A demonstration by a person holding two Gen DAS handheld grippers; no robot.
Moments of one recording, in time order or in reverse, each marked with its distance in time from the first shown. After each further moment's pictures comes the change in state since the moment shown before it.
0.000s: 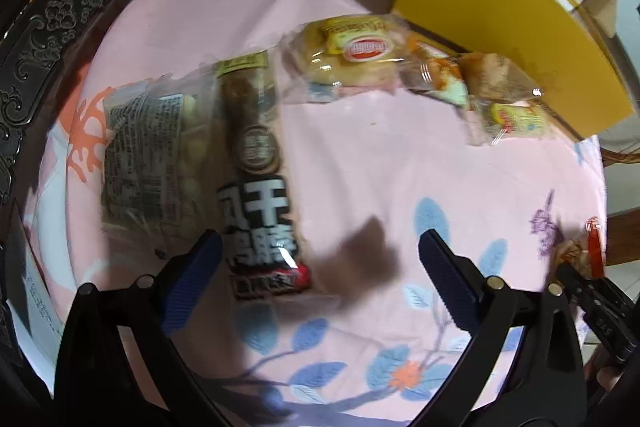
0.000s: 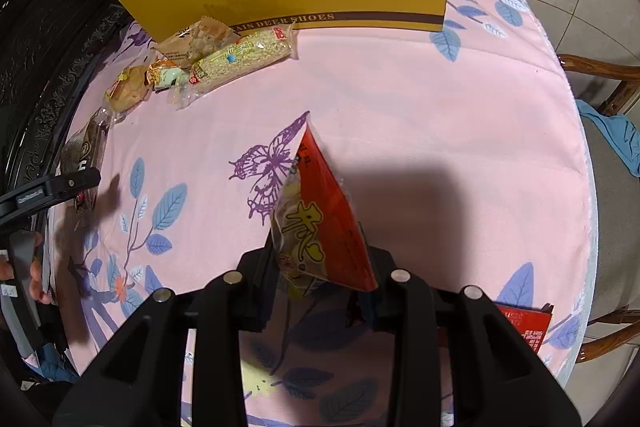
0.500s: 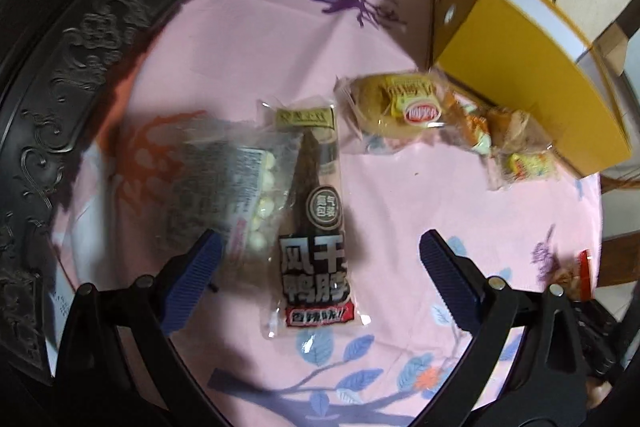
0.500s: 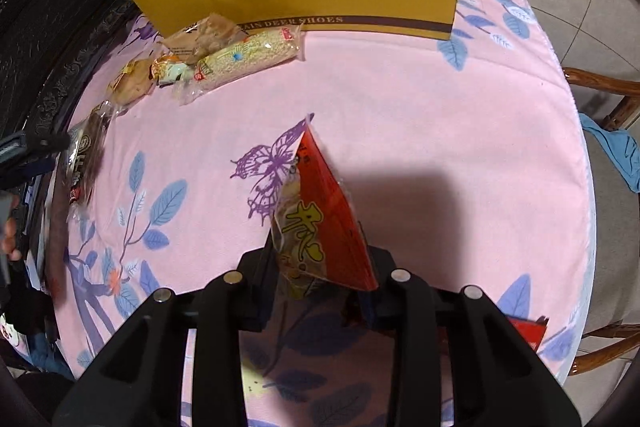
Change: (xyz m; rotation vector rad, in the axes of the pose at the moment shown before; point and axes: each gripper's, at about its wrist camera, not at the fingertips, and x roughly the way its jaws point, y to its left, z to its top) left arm -0.012 0.038 0.027 -0.048 -0.007 0.045; right arm 0.001 0.002 -0.001 -0.038 -0.012 -0.002
